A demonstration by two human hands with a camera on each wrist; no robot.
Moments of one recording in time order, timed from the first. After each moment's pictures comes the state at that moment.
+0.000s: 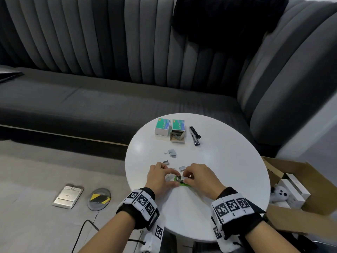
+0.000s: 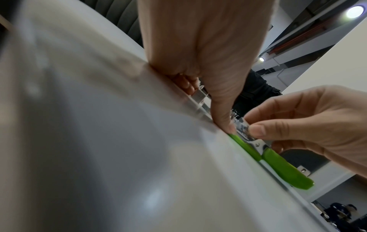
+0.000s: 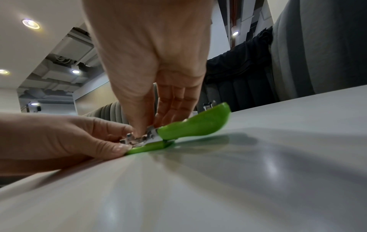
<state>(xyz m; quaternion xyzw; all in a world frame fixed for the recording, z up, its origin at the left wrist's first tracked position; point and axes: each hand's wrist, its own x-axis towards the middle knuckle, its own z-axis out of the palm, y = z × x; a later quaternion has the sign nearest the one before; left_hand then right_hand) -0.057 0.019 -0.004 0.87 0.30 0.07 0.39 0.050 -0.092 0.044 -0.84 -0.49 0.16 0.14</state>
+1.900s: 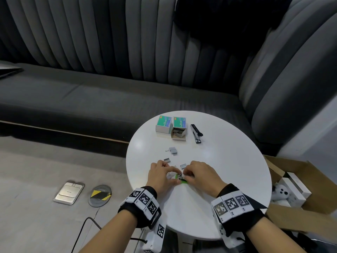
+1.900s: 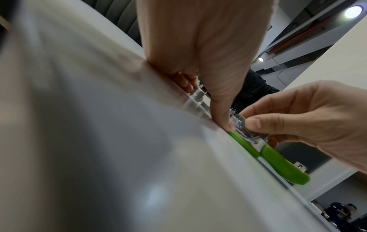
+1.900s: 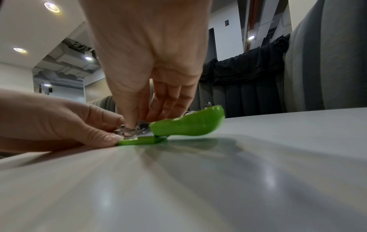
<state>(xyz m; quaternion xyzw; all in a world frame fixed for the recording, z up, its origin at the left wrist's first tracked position) -0.058 0.017 -0.002 0.88 0.30 0.06 0.37 0.052 -0.090 0.042 -0.83 -0.53 0.13 0.10</state>
